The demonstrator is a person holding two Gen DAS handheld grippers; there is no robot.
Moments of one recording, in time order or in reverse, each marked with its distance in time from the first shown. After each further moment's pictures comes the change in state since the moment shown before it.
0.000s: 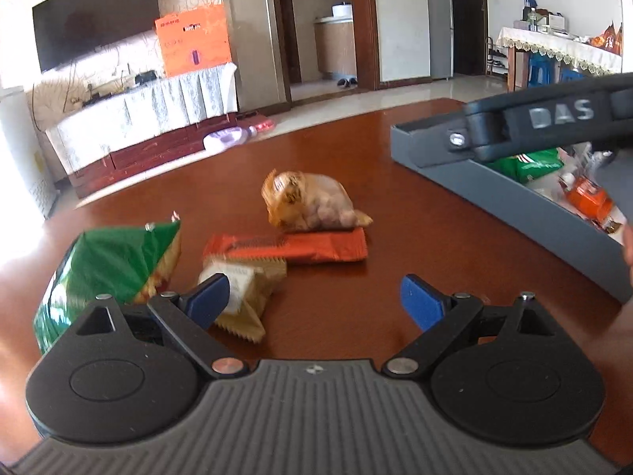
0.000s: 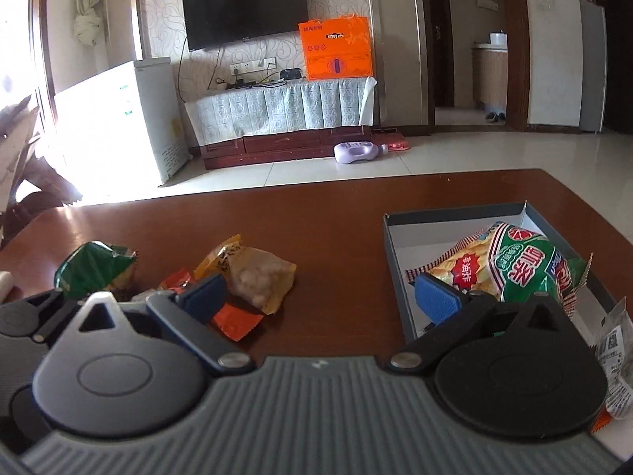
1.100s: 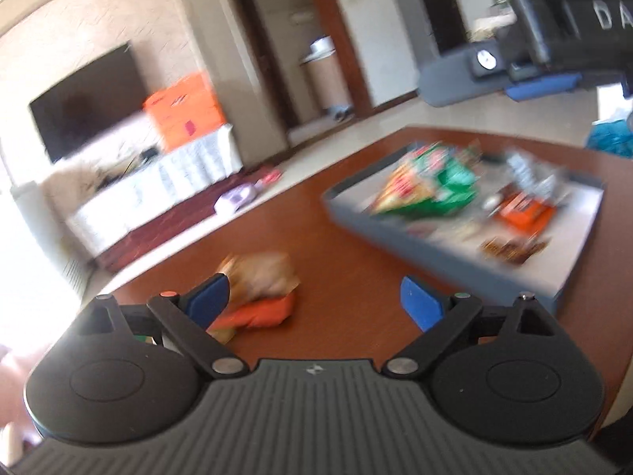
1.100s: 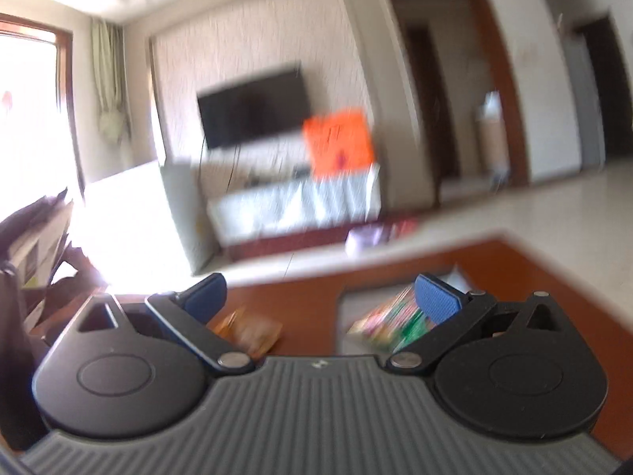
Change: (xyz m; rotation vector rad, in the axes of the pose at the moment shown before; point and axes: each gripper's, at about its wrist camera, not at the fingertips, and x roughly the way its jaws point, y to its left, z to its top) left arm -0.068 -0.100 0.024 0.201 -0.088 0.115; right arm -0.128 -0.078 -0.015 0.077 -0.260 0.100
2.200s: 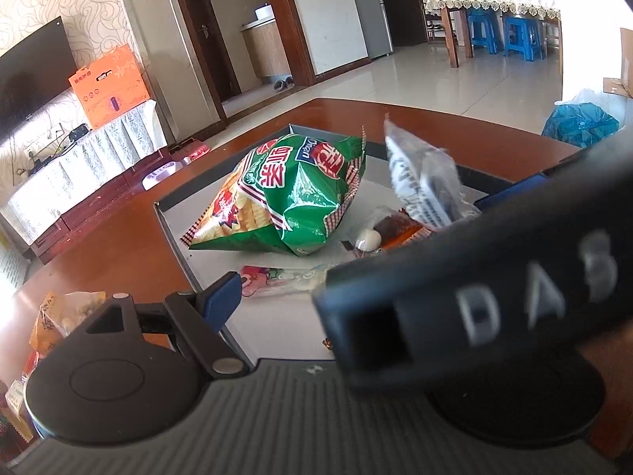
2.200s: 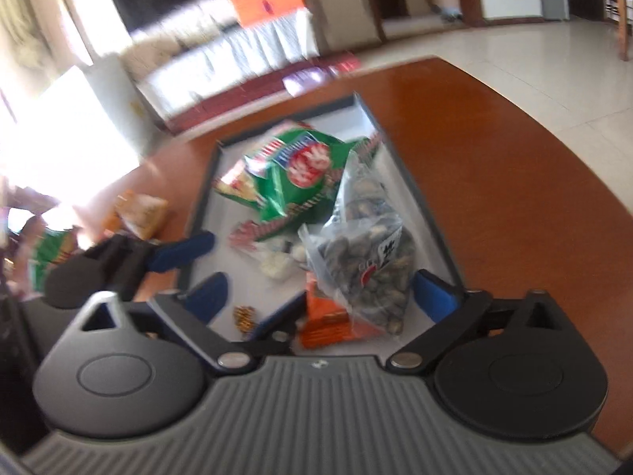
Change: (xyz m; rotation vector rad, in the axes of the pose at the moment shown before) left arm 0.101 -0.130 0.058 0.028 0.082 -0.192; right arm 0.054 -0.099 -0.032 0.149 0.434 -0.128
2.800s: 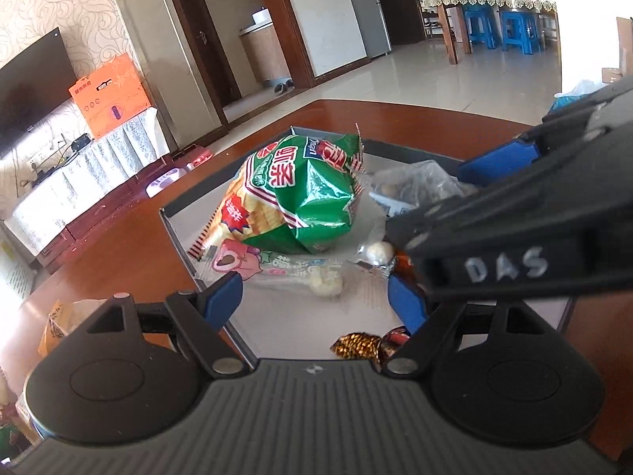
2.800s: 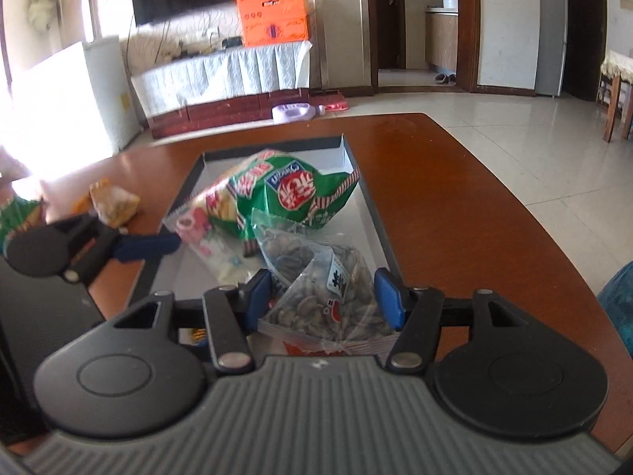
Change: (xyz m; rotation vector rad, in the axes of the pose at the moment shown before) left arm -0.003 0.009 -0.005 0.033 -0.009 0.009; right arm -0.003 0.006 -0.003 -0.197 -0.091 -0.148
